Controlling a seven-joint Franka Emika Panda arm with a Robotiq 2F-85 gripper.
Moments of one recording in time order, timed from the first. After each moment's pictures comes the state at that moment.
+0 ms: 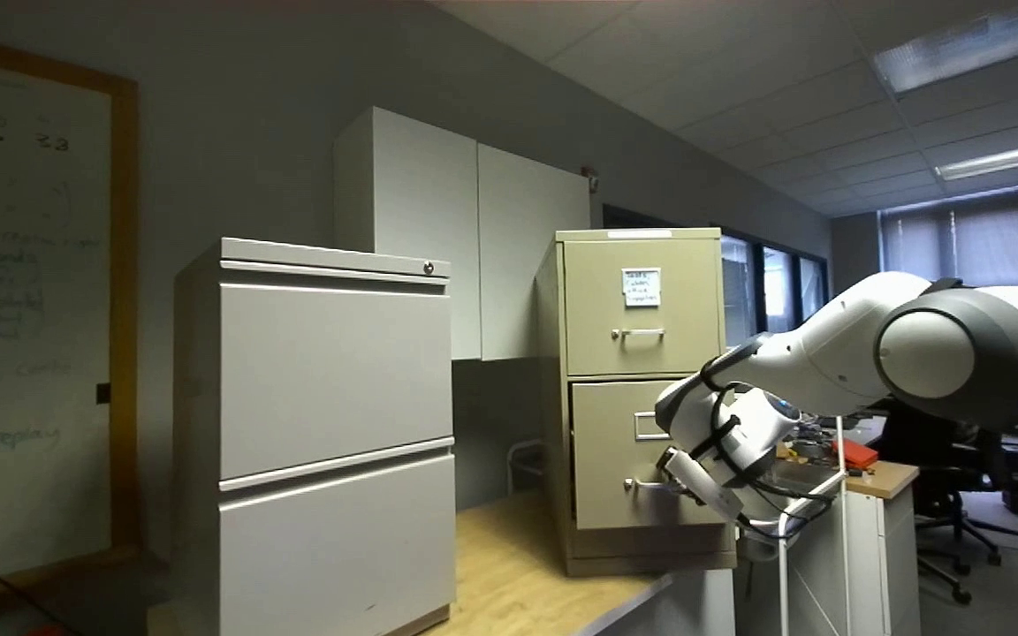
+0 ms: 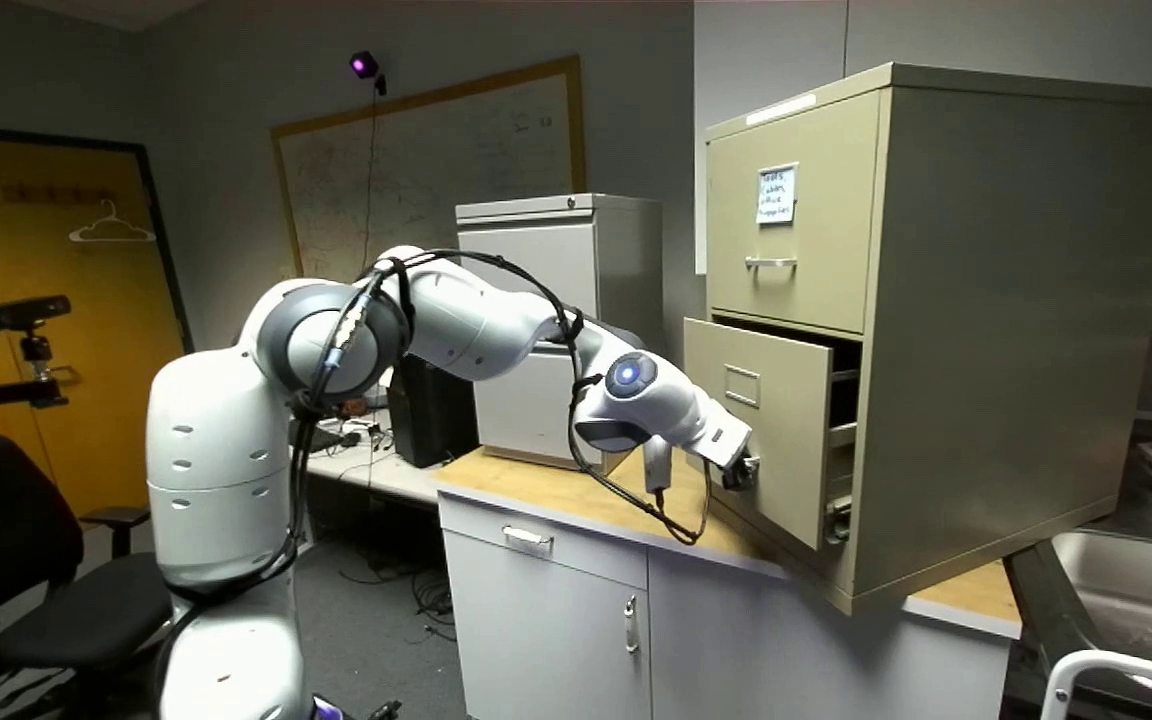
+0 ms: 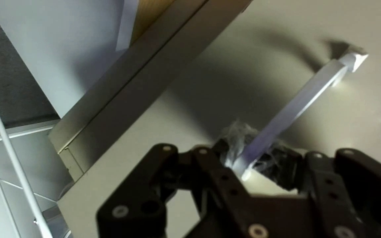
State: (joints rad) arm -0.43 0.10 0.04 -2.10 1.04 3.07 -0.13
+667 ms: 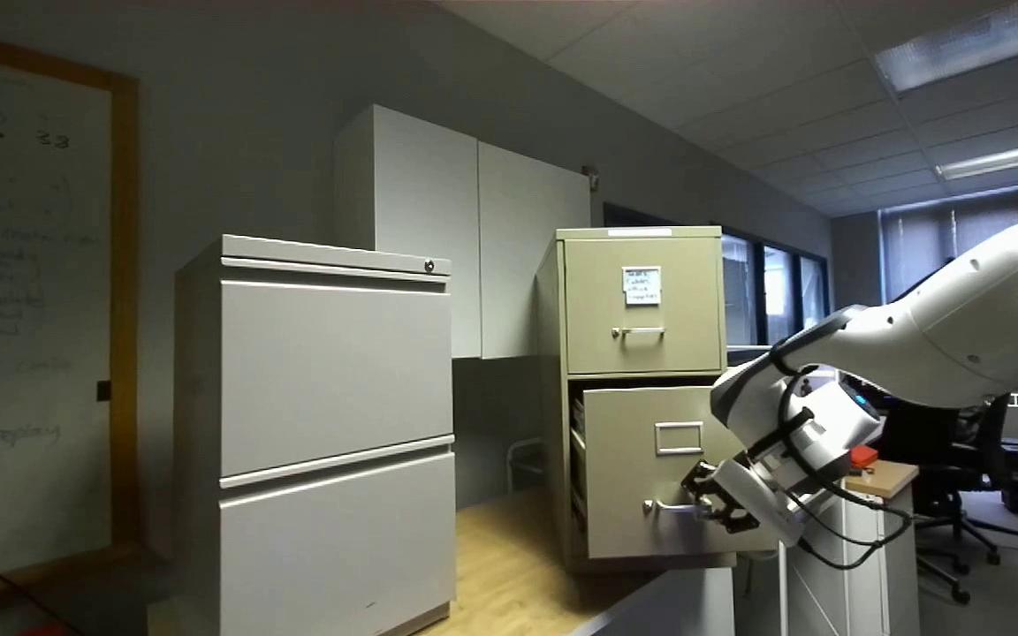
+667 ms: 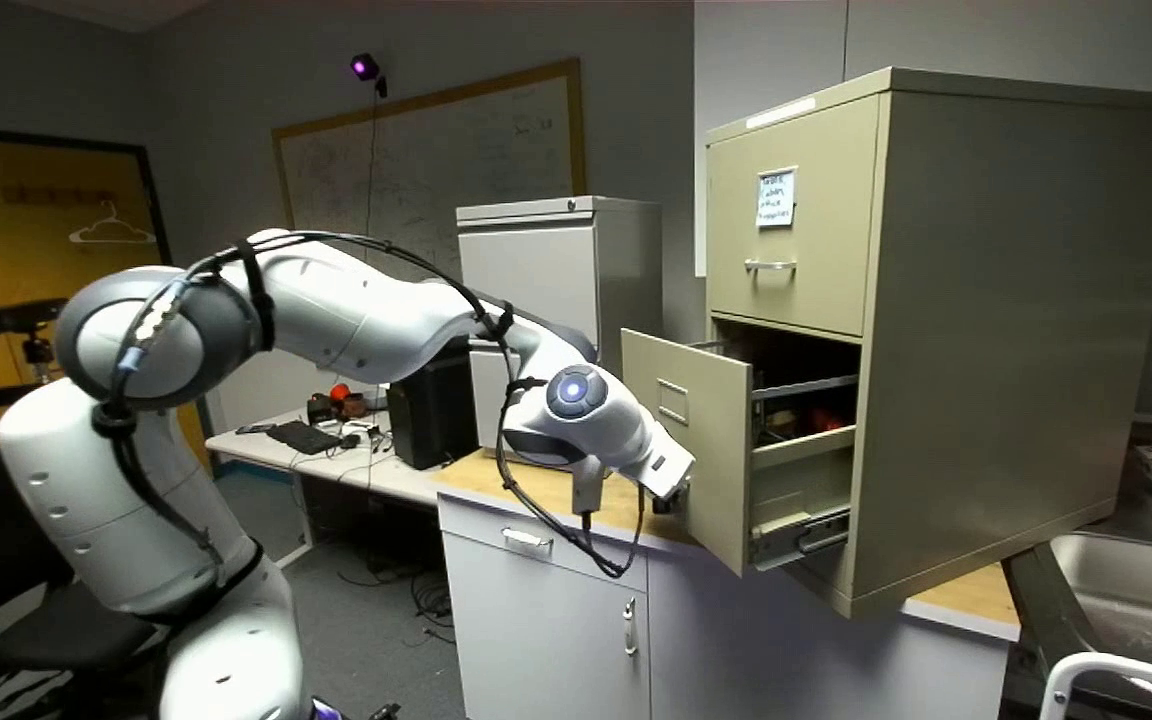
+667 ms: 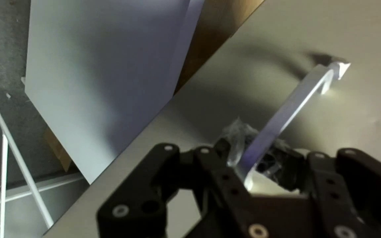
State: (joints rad) arm -0.43 -0.26 -0.01 -2.45 1.13 2.81 -0.22
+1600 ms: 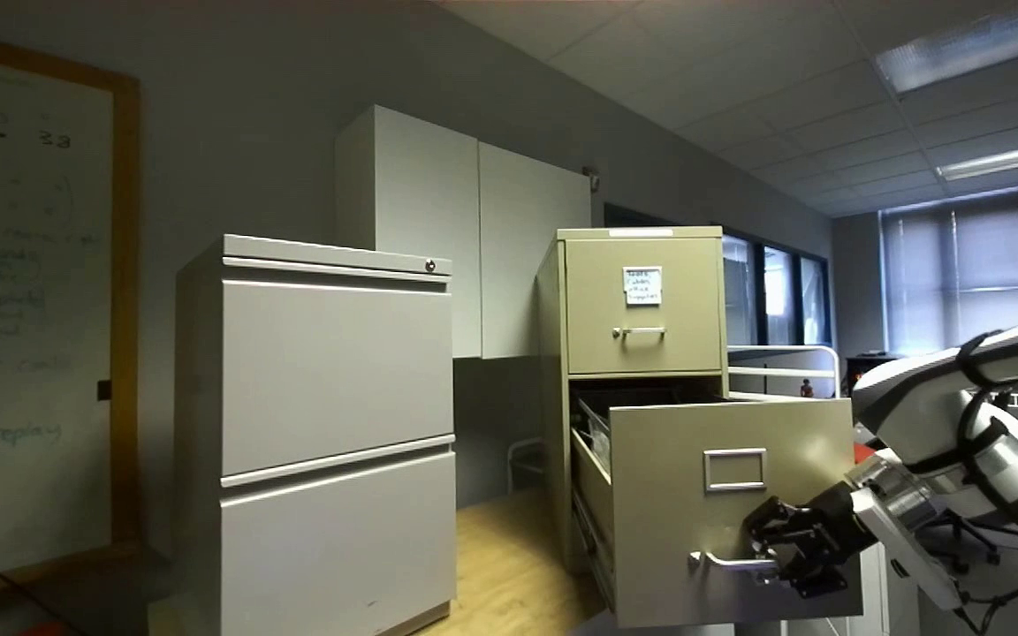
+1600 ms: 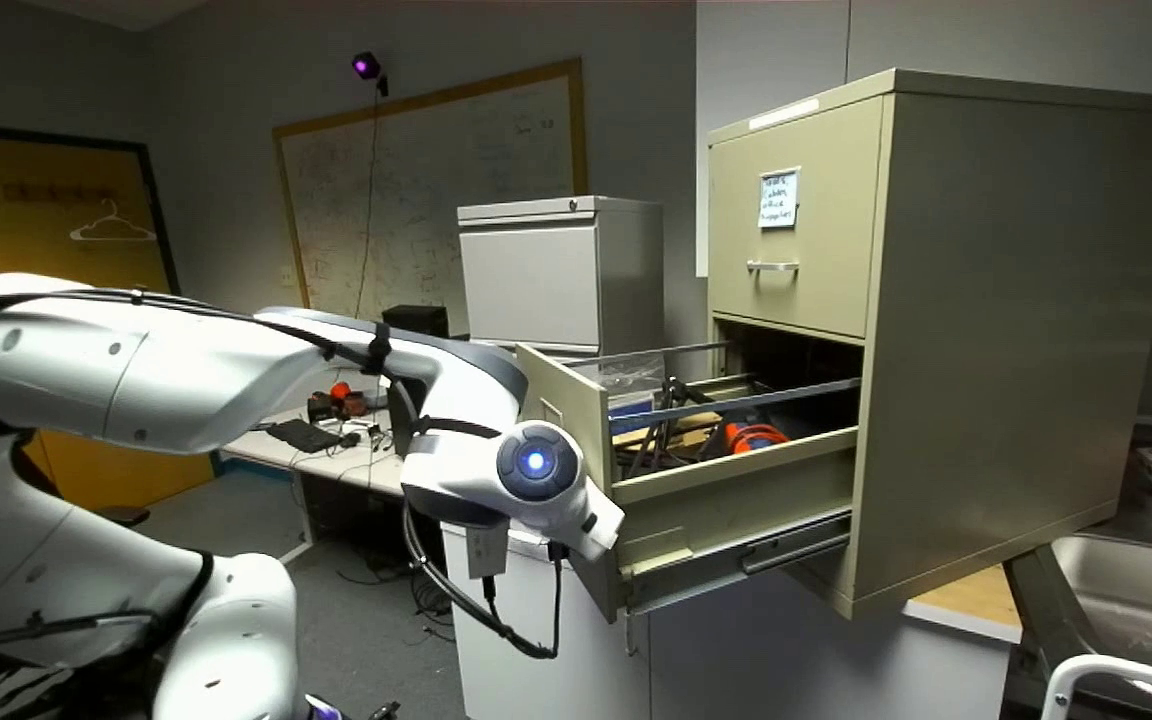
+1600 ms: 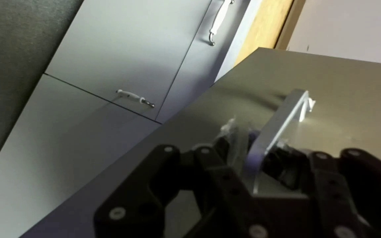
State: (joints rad) arm -0.50 -0.73 -0.27 -2.79 0.86 2.14 -0.32
